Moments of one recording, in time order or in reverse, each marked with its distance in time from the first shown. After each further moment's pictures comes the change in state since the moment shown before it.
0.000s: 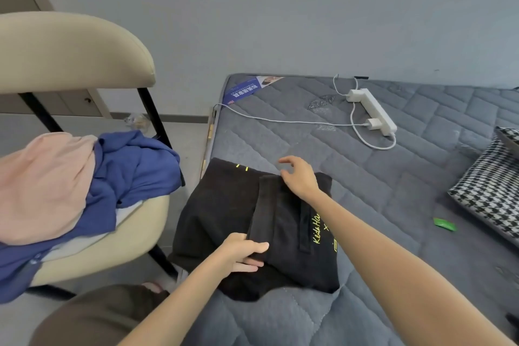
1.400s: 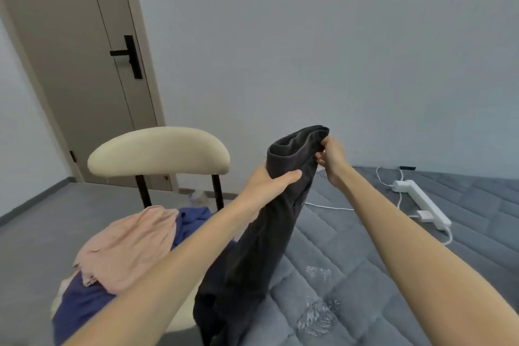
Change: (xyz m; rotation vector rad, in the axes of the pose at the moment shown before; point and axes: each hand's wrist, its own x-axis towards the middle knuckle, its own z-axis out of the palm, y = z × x) left_hand -0.203 0.189 -0.052 0.008 0.394 0.858; right_hand 0.033 -0.228 -0.131 0.893 0.070 -0.081
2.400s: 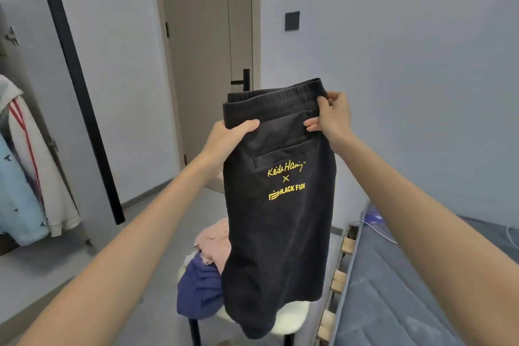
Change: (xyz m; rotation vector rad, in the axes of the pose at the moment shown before) left_hand -0.091 0.059 -0.256 -0.034 0.531 0.182; right_hand -0.113 -0.119 0.230 -0.008 -0.260 -0.412
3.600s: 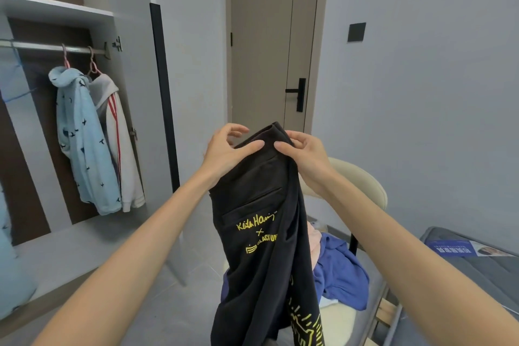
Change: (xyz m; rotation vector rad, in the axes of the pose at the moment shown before) left_hand -0.024 -0.026 -0.120 0.474 0.315 0.165; right_hand -0.104 -0.002 0.121 0.241 -0.585 0.051
